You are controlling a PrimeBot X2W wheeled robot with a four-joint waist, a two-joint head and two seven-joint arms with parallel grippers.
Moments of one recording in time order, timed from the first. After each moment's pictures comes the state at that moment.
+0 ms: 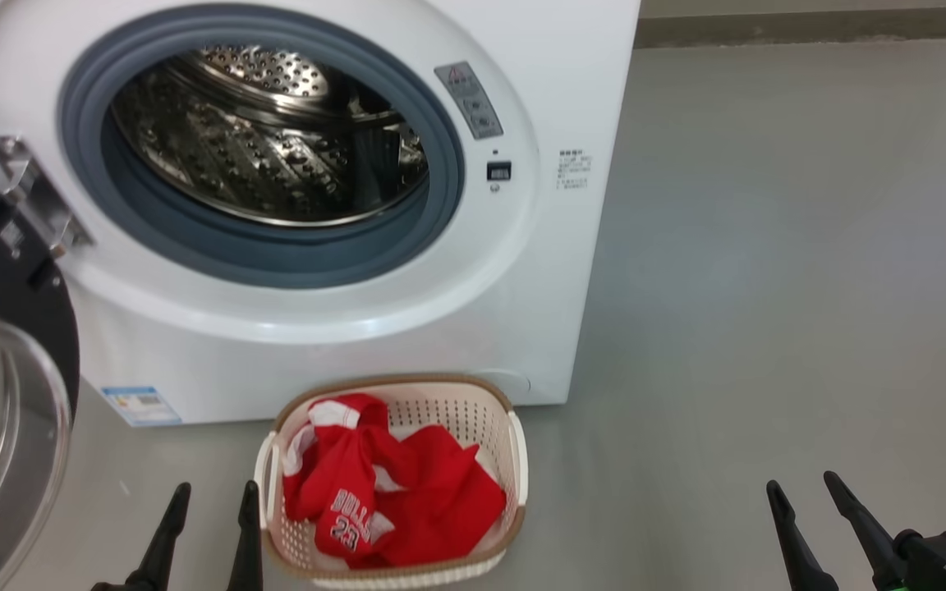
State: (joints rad) left arm 0.07 0.04 0.03 0.15 -0.18 -0.08 -0.26; right arm 0.14 -0.16 0.03 0.23 0.38 0.12 -0.26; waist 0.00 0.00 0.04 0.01
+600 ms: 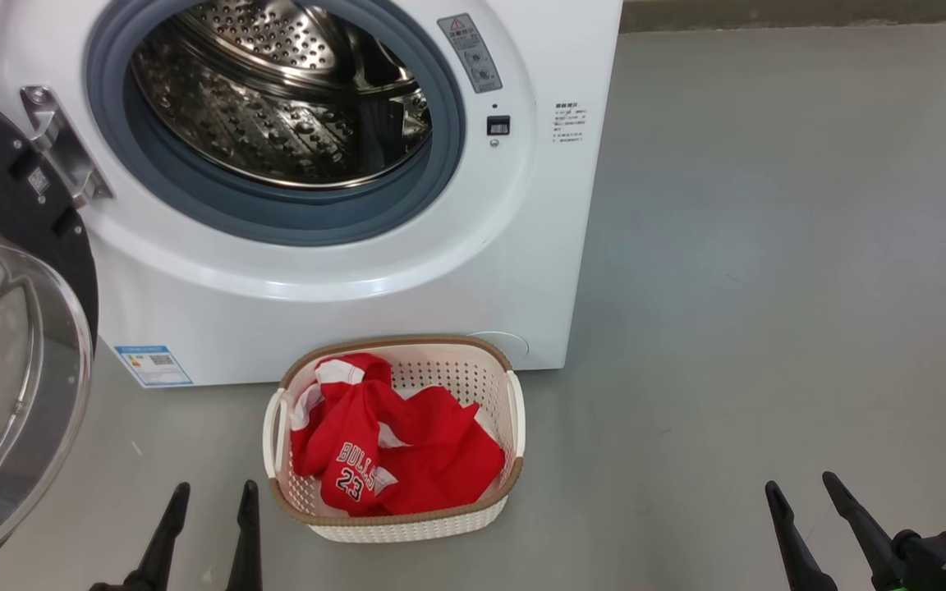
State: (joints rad) left arm 0.07 0.04 0.03 0.15 -0.19 -0.08 -0.26; right arm 0.14 -0.16 0.03 0.23 0.38 0.12 -0.26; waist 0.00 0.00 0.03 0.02
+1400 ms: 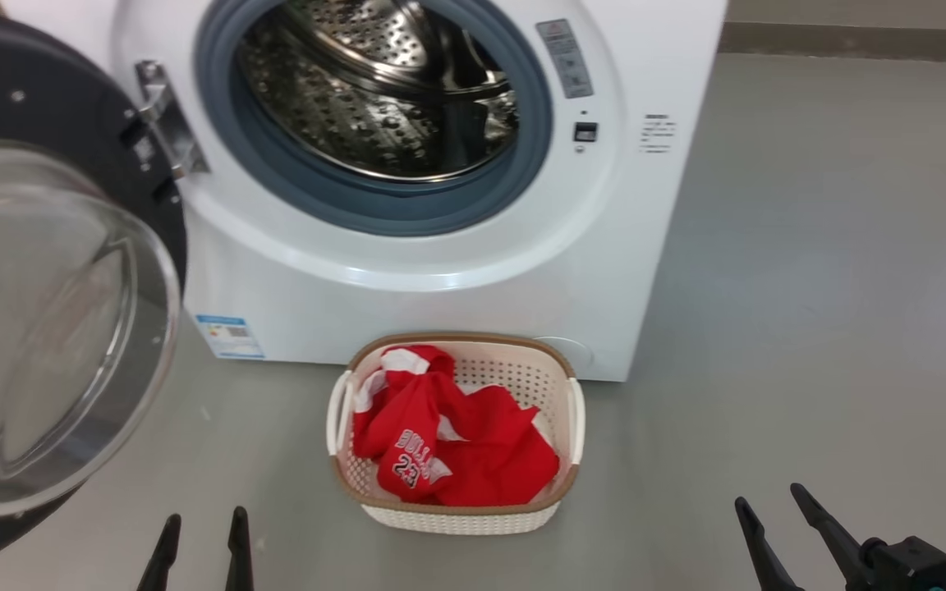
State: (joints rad) left arm 0.09 0.04 0.03 0.18 -0.23 -0.03 -0.26; right arm 0.14 -0.19 0.11 0.24 0.38 0.12 -0.26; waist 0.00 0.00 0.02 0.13
